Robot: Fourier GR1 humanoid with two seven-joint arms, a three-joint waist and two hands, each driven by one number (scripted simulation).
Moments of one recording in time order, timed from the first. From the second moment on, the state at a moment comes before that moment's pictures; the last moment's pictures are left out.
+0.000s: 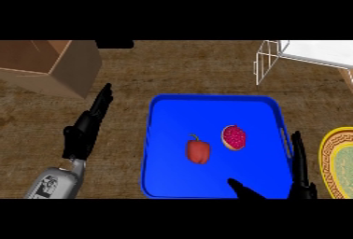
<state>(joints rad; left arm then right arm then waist) -0.19 0.31 -0.28 -1.46 0.11 0.22 0.02 0.29 -0.23 0.48 -1.93 0.68 -0.80 0.32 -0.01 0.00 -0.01</state>
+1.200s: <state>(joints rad) -0.21 0.28 -0.27 -1.41 0.09 0.19 0.00 -0.10 -0.03 0.80 -2.05 1.29 0.09 1.22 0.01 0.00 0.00</state>
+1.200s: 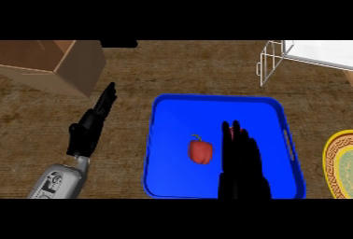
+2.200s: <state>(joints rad) -0.21 0.27 -0.24 -1.42 0.08 0.16 0.01 -0.24 -0.02 0.76 -1.87 1.22 0.08 1.25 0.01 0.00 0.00</state>
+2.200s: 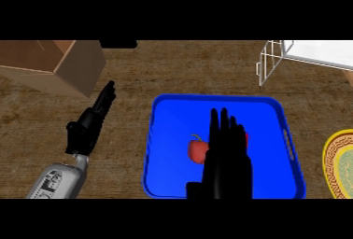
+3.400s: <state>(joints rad) -0.19 0.25 -0.22 -1.40 0.05 0.15 0.00 -0.28 -0.02 0.72 -1.67 1.18 0.02 1.24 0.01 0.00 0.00</state>
